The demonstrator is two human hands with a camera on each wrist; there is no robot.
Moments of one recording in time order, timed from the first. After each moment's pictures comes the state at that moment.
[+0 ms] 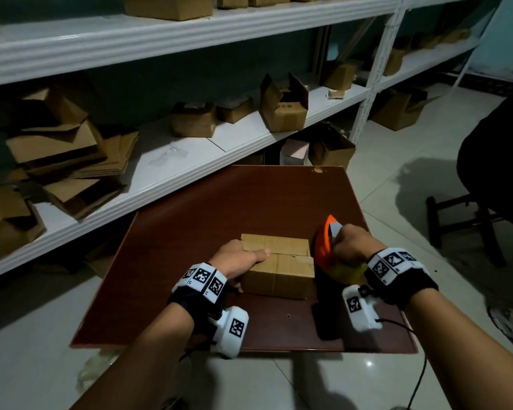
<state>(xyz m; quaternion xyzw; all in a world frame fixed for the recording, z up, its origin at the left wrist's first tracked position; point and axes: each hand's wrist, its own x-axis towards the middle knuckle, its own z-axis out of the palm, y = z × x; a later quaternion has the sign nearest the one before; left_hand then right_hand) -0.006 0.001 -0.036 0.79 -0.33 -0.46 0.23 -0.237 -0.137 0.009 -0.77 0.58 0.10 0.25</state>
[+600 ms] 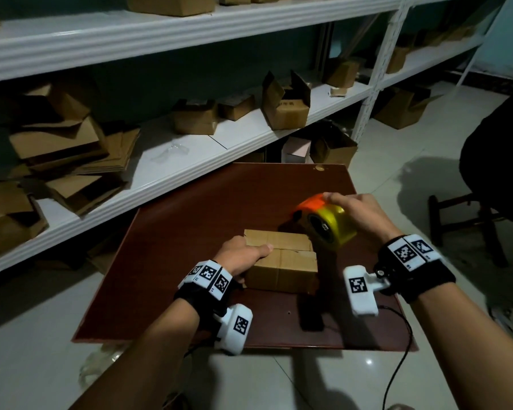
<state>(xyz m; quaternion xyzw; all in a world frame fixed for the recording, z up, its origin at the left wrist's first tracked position) -0.012 -0.002 -0.038 0.79 -0.33 -0.45 0.26 -0.235 -0.139 0.053 -0.63 0.55 -0.22 0.51</state>
